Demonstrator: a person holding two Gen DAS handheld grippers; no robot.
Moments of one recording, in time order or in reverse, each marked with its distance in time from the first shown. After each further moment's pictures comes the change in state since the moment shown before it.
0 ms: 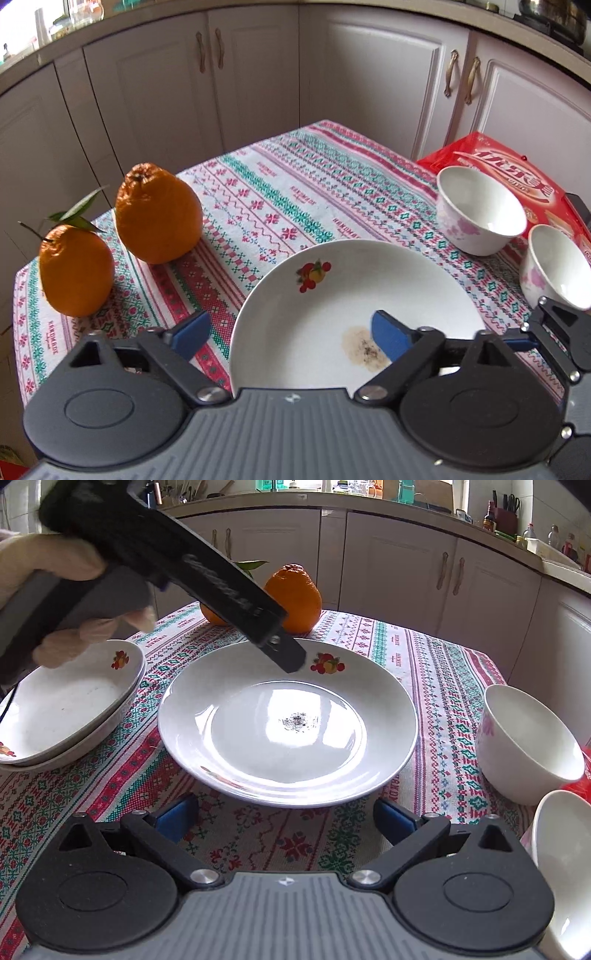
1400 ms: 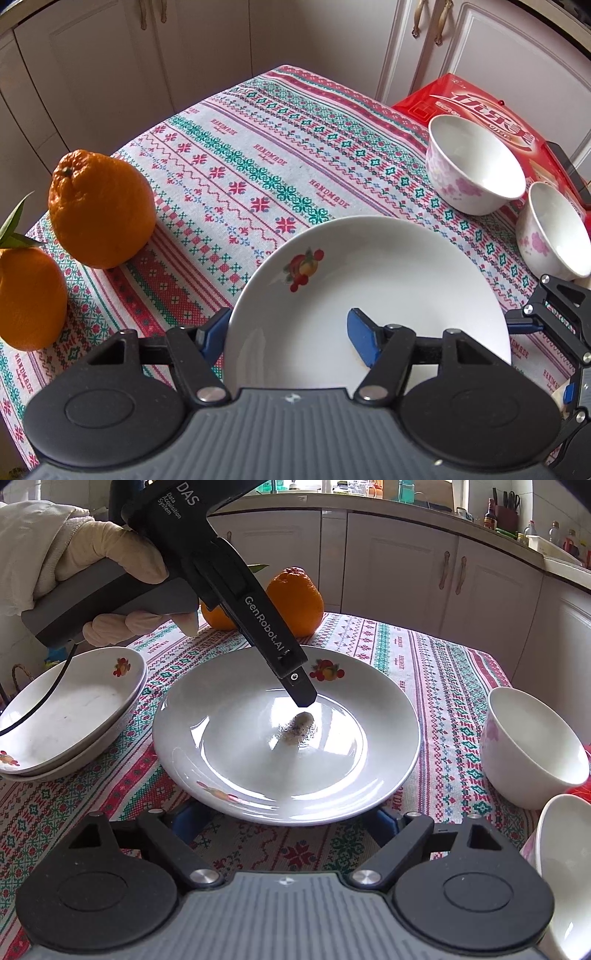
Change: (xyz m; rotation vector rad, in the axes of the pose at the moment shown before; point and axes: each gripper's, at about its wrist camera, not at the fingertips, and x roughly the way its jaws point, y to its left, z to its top) left arm 0.035 0.005 0.021 0.116 0.182 -0.117; right arm 0.001 -0.003 0.005 0.013 -0.001 0.014
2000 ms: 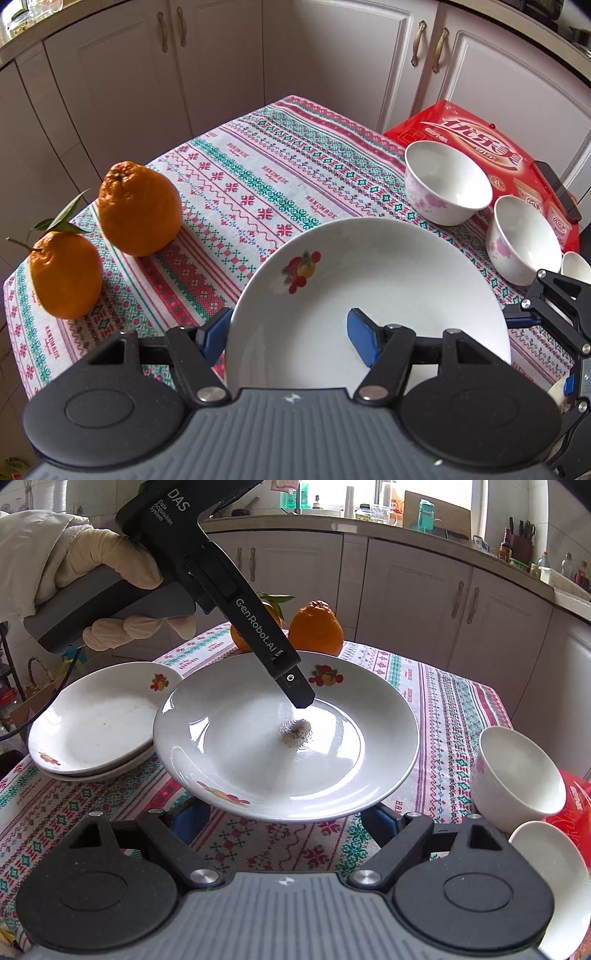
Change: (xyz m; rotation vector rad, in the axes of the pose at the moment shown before) left arm -0.057 -0.011 -0.024 -0.036 -0.082 0.033; right arm -0.040 0.019 0.006 -0.083 -0.051 0.022
